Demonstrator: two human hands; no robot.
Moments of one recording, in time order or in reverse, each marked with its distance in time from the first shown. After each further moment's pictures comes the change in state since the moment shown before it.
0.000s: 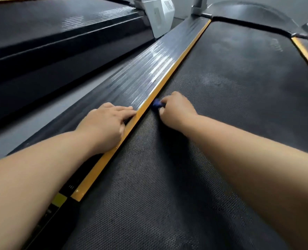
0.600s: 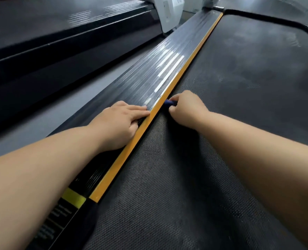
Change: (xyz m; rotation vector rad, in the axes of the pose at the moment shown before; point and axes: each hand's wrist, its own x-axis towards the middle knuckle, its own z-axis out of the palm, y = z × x) left_hand 0.000 -0.011 -0.008 -0.084 -0.073 0.062; right_hand 0.012 -0.006 0.001 0.082 -0.043 0.019
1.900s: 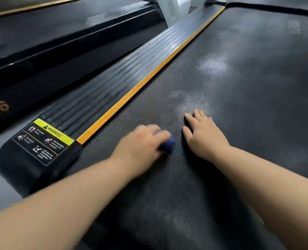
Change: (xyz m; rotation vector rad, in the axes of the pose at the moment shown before) left_hand -0.084 0.149 0.081 0.075 0.158 0.071; right_hand -0.165 0.112 -0.022 -0.194 -0.057 -0.138
